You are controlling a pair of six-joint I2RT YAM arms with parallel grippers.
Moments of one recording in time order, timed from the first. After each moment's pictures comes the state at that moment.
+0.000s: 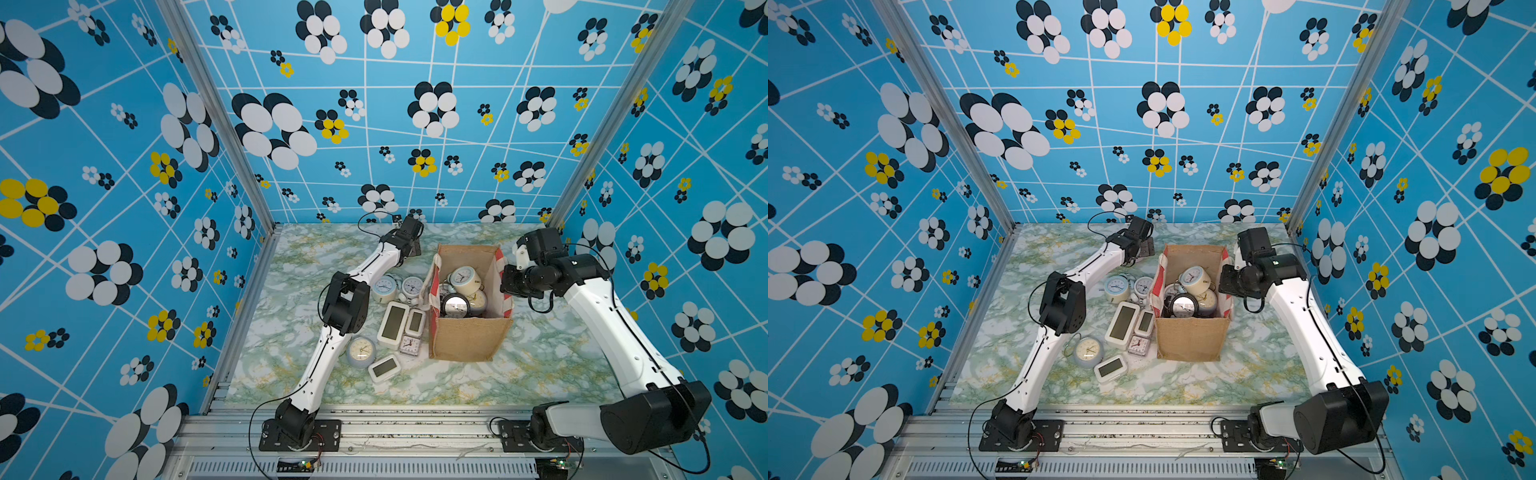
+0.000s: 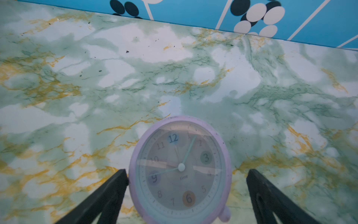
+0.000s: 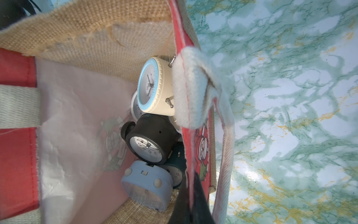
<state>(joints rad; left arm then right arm) -0.50 2.61 2.36 -0.63 -0.35 -0.53 0.19 1.35 1.38 -1.09 -0.08 0.34</state>
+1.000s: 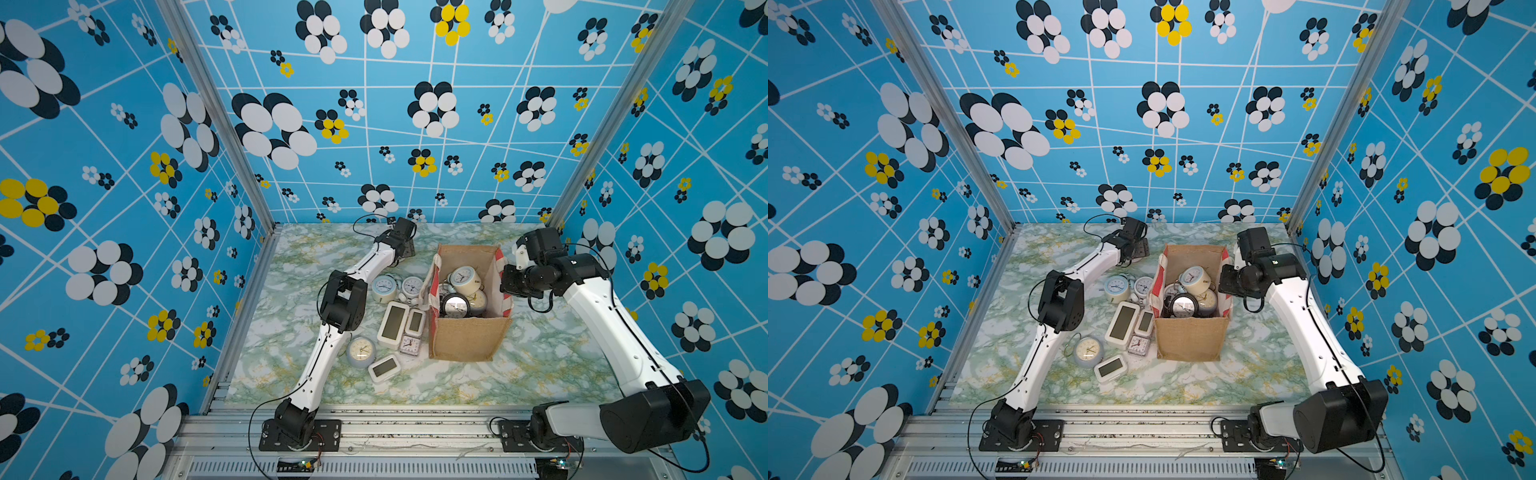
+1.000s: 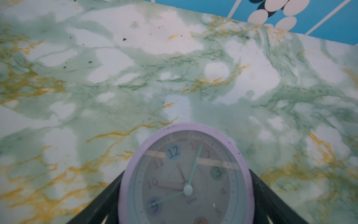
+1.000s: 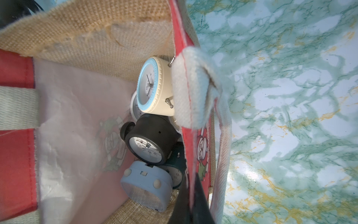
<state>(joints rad) -0.46 2.60 2.30 -0.59 -0.25 -0.53 0.19 1.35 1.38 -1.09 -0.08 0.34</state>
